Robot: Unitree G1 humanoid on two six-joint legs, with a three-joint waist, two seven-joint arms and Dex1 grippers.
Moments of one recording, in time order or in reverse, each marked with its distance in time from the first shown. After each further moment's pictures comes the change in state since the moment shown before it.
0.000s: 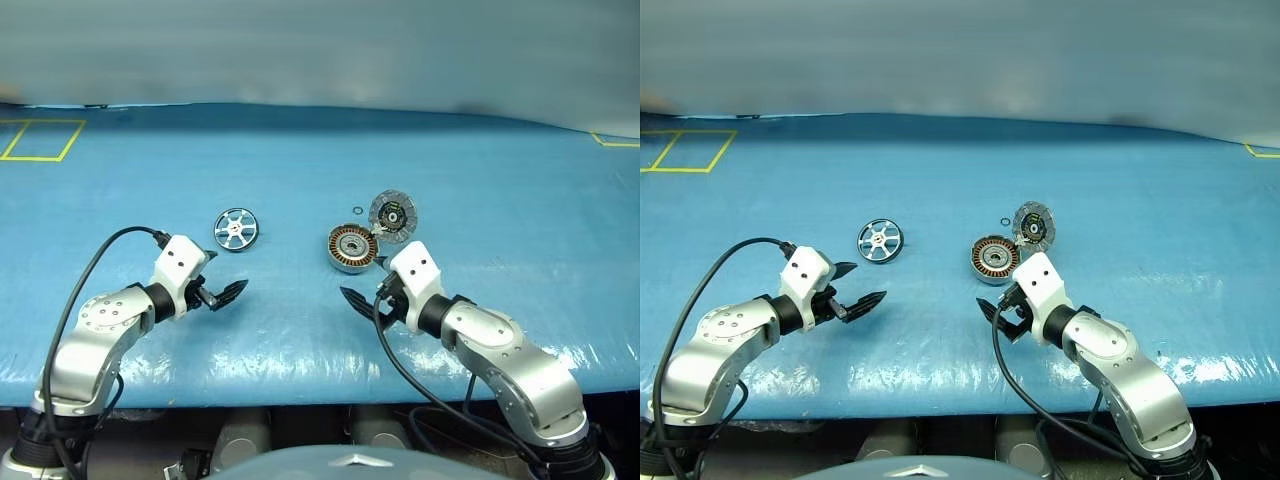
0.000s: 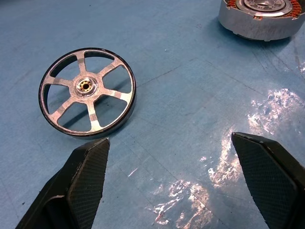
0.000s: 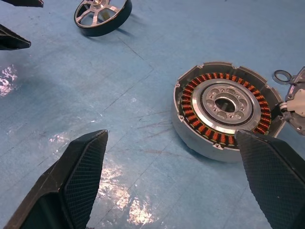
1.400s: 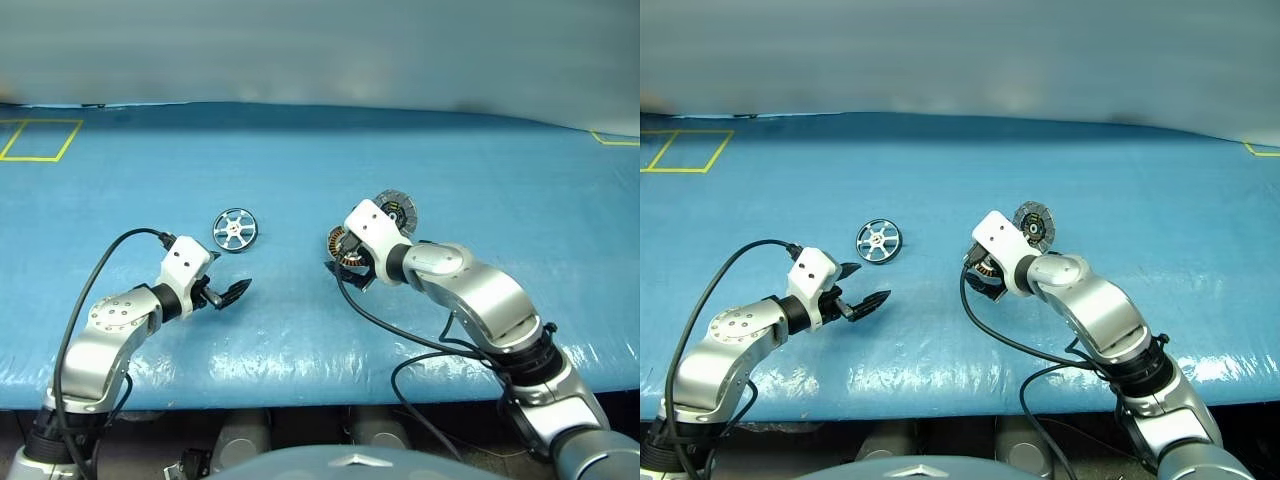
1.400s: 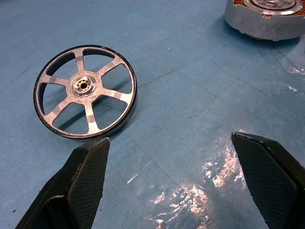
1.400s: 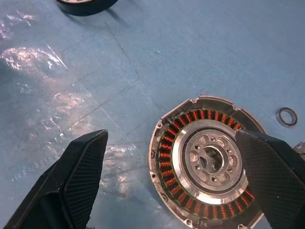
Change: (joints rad) left arm 0.001 -0.039 -0.022 0.030 0.026 -0.015 0.020; right arm -0.533 -0.027 0.243 0.284 -0.052 0.287 0.031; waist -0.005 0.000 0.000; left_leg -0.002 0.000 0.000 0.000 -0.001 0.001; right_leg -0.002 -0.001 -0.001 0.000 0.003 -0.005
